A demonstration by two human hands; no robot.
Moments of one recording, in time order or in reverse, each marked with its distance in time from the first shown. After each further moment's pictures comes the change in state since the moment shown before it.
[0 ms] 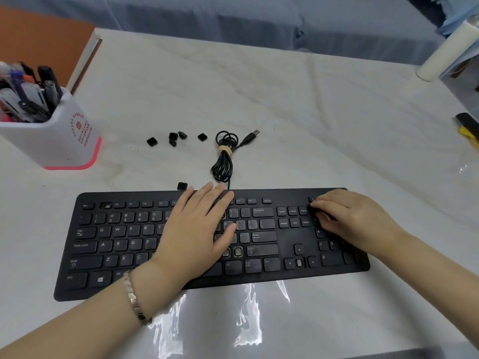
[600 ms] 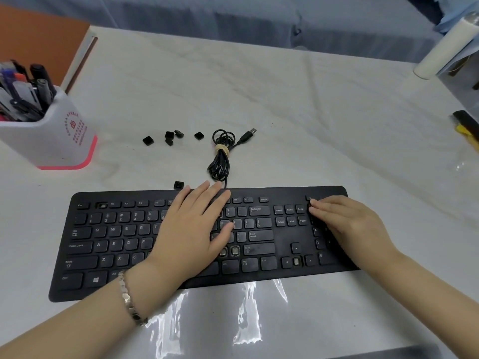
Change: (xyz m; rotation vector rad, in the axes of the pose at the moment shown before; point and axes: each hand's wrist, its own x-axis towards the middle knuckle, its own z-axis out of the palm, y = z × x) left_hand 0.000 -0.001 0.001 -0.003 0.016 0.026; right_hand -0.023 -0.017 0.010 0.058 0.091 0.224
